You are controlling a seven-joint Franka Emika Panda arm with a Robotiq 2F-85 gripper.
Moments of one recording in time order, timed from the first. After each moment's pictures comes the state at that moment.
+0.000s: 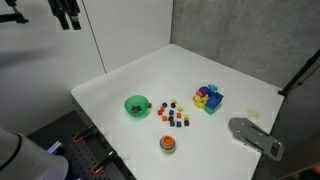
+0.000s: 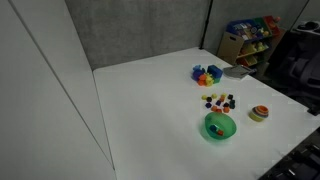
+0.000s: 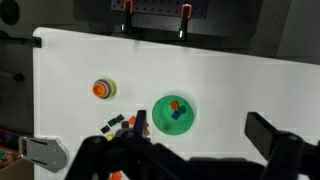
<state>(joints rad) 0.10 -0.53 0.33 -2.18 -0.01 1.49 0.29</state>
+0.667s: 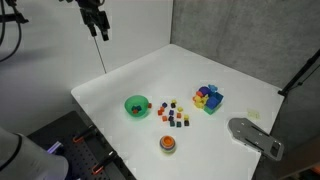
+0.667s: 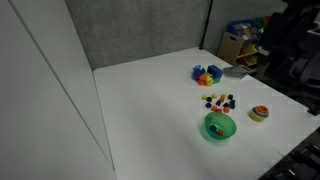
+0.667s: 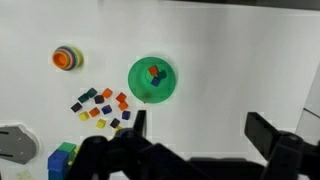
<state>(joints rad) 0.10 -0.33 0.27 -2.20 0.02 1.83 0.32</state>
